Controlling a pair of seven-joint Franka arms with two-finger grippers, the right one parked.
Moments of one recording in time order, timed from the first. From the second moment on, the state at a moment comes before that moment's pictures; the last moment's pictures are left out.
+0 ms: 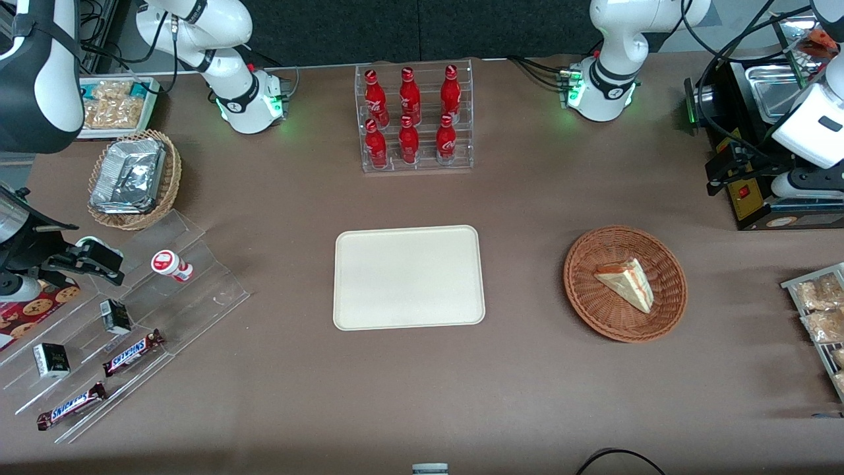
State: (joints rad) arm -0.04 -0.07 -0.03 -1.65 0.04 1.63 0.01
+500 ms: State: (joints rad) arm -0.04 -0.01 -0.03 -1.66 0.04 1.59 -0.13
